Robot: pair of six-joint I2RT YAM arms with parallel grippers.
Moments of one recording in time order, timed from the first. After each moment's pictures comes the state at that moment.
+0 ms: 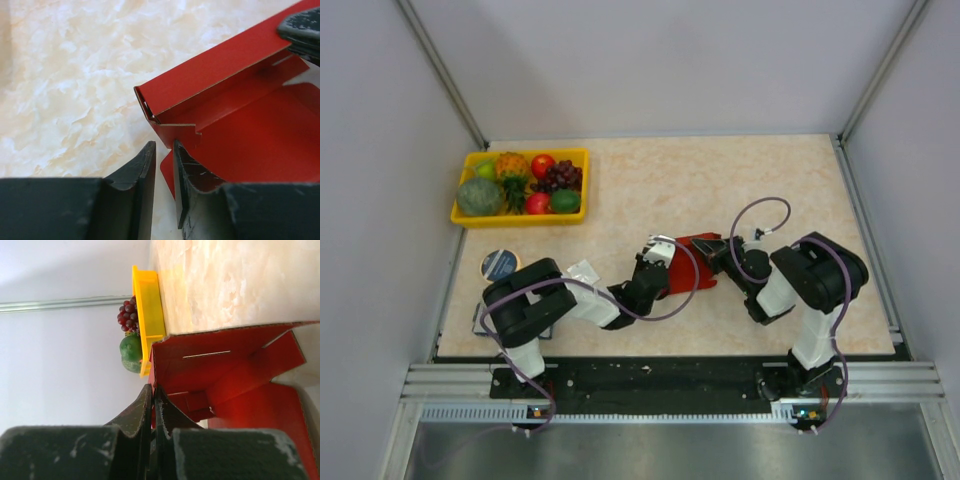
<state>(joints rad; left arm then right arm) -1.03 1.75 0.64 0.68 -0.71 -0.16 0.49 1.86 0.29 1.43 -0.04 1.51</state>
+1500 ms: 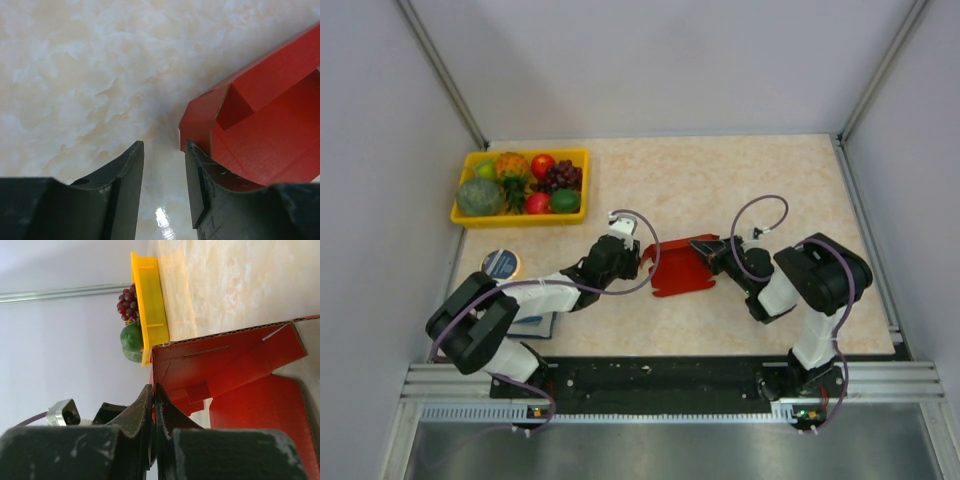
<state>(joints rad) -0.72 1.44 0.56 0.36 -0.23 -0.31 0.47 1.83 0.29 1.40 -0.10 1.53</state>
